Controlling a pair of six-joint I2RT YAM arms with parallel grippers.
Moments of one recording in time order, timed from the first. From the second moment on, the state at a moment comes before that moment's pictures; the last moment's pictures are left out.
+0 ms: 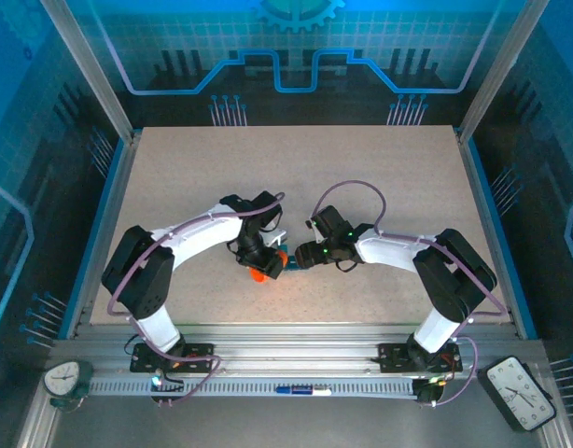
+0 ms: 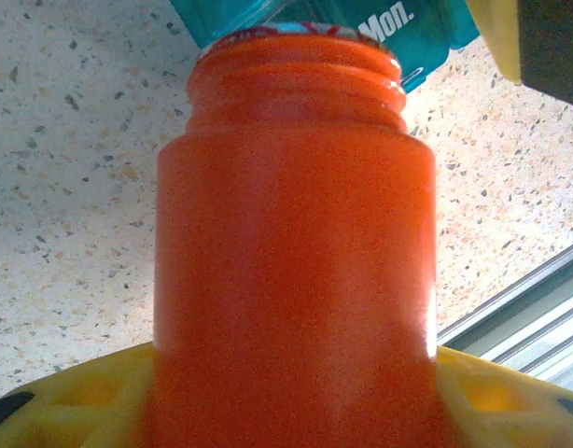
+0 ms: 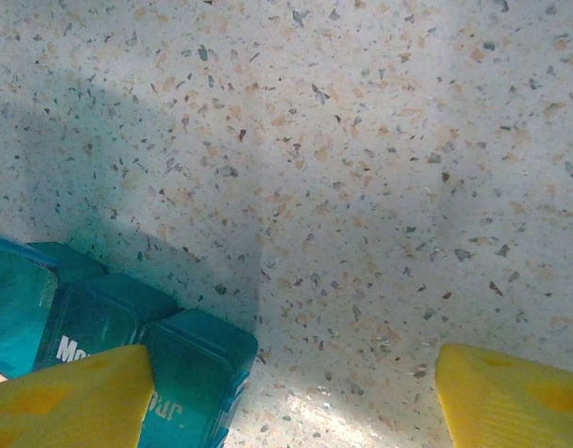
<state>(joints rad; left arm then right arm) -0.60 1.71 1.19 -1.02 0.30 -0.14 0.68 1.67 0.88 -0.28 -0.07 0.37</state>
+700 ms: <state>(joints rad) -0.60 1.75 1.24 -1.08 0.32 -0.12 0.68 1.67 0.88 -0.28 -0.08 0.37</state>
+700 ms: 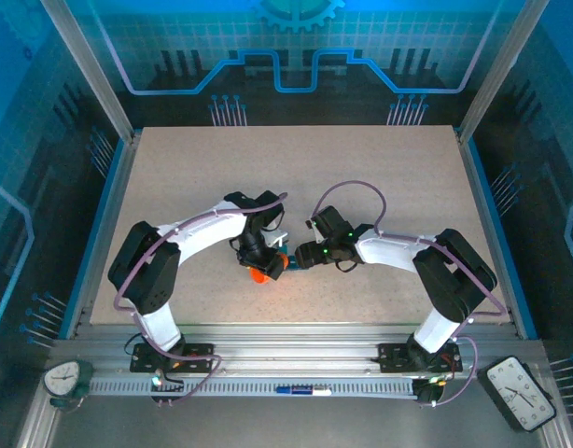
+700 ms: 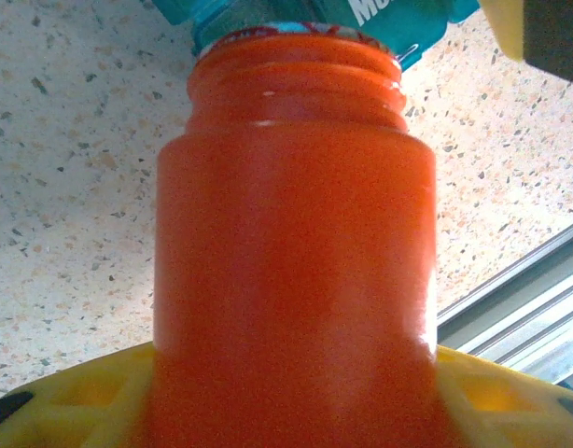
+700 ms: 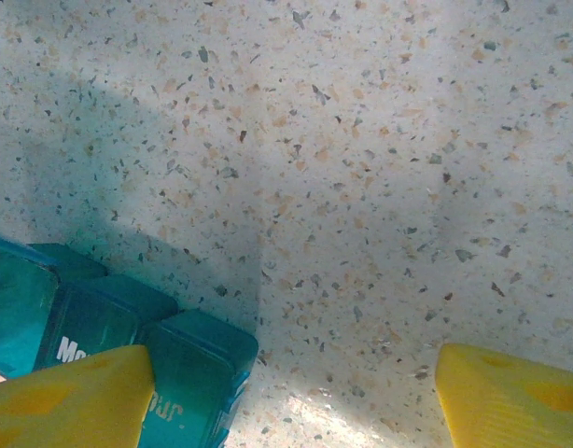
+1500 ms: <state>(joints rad) -0.60 1.83 1.34 -1.17 0.31 -0.08 0.68 1.67 0.86 -0.25 -0.08 0.38</state>
